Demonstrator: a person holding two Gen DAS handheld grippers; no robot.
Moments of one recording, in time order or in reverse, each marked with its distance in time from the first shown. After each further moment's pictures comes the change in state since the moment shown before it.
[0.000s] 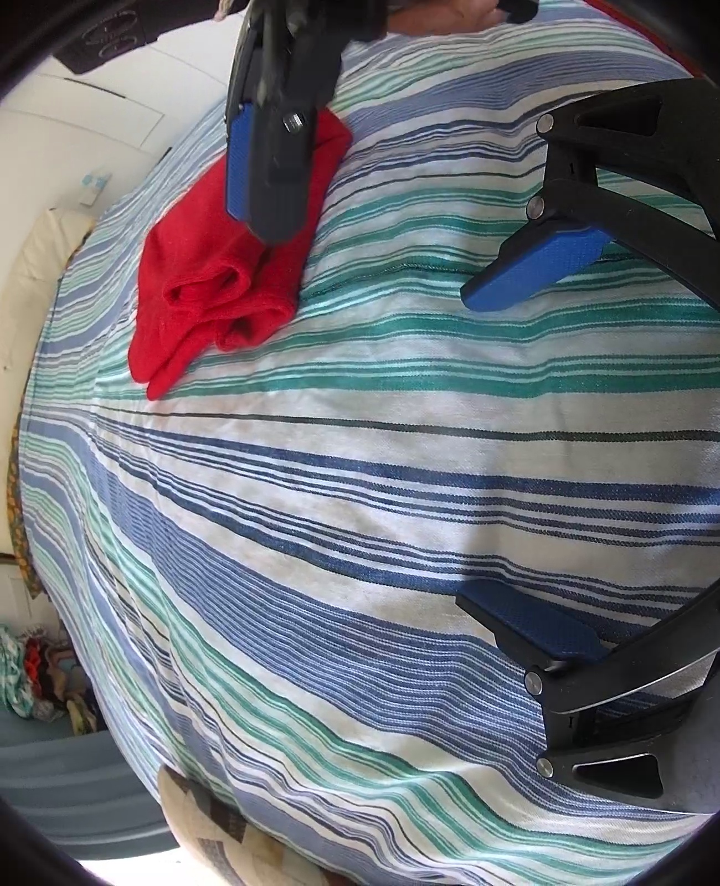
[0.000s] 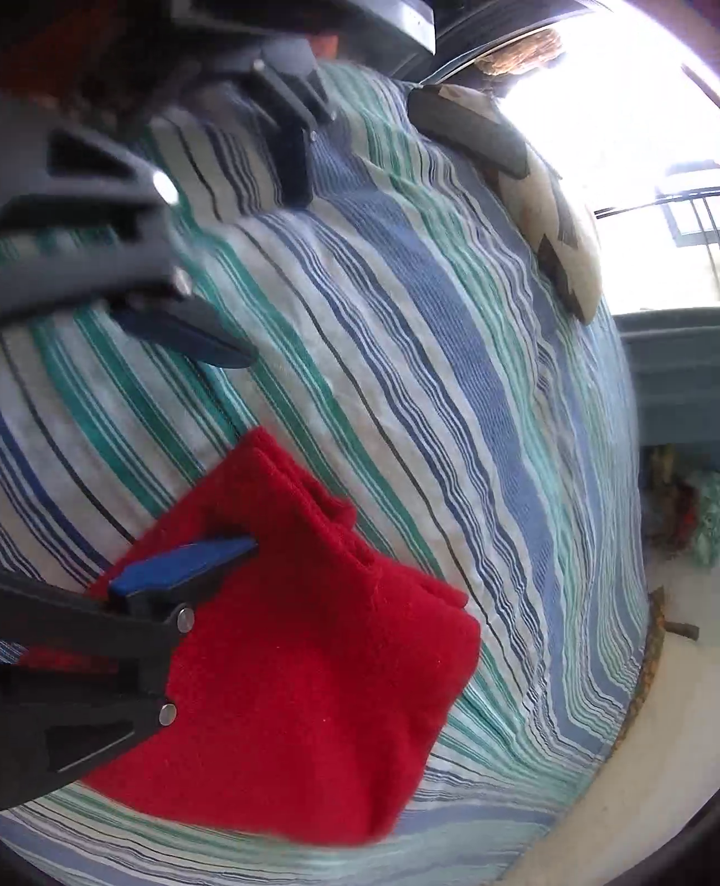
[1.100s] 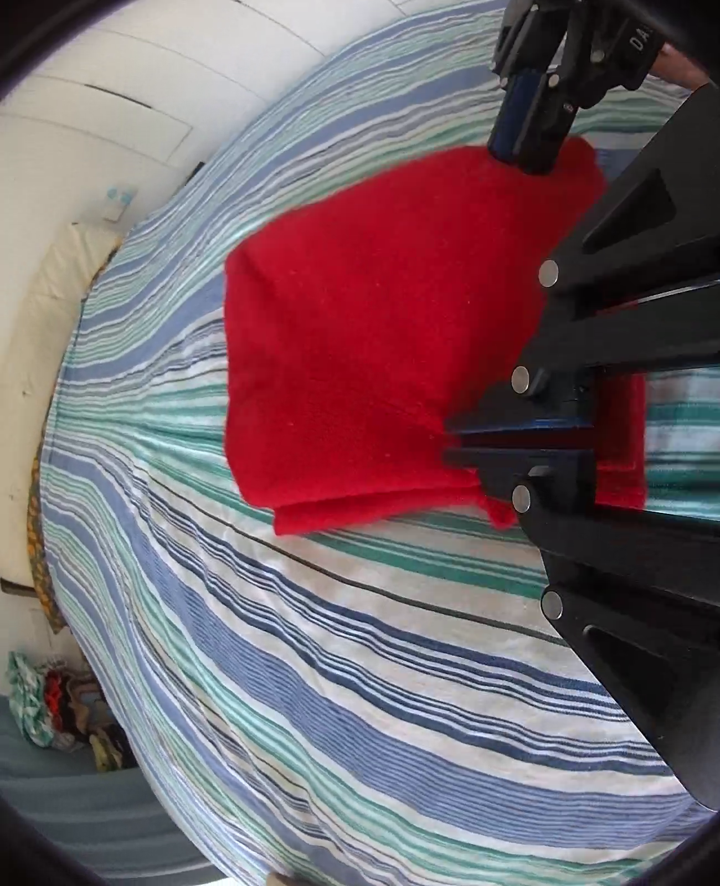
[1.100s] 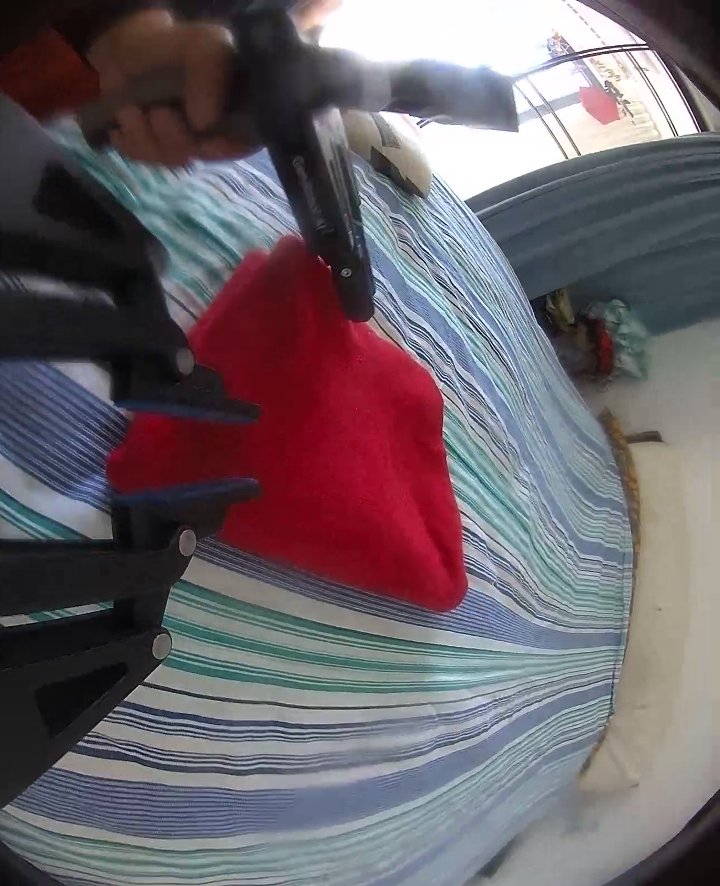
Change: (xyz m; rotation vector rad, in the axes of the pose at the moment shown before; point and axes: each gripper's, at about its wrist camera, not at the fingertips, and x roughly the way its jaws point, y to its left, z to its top) left arm 0.075 -0.064 0.116 -0.011 -0.070 -0.065; right arm -0.079 -0.108 -0.059 0.392 -0.177 -0.121
